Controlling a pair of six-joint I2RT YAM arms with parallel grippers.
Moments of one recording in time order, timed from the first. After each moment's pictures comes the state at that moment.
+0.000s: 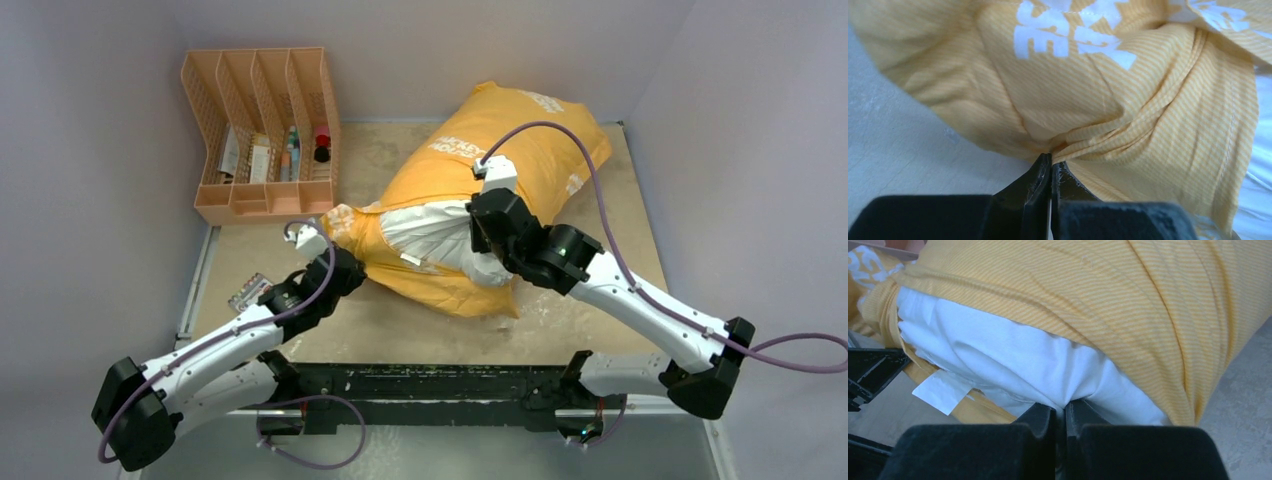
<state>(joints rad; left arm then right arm) -0.74 0.91 0.54 -0.32 -0.53 -1.08 0.93 1.20 1.28 -0.73 0.59 0.43</state>
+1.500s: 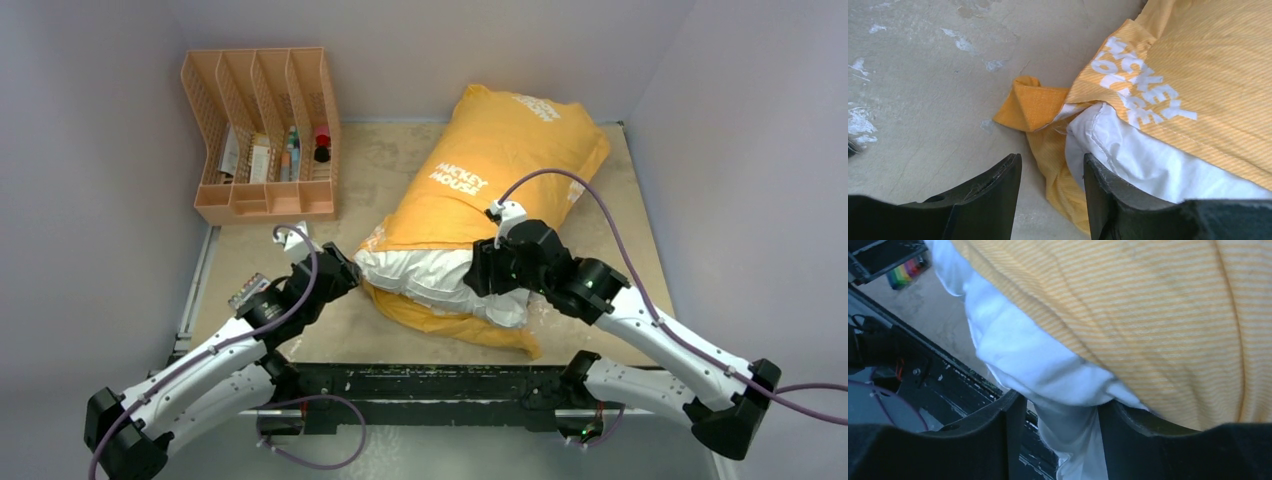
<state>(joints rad) -0.73 0.75 0.54 -0.45 -0.51 -0.99 0.83 0.96 0.94 -0.68 0.11 0.47</state>
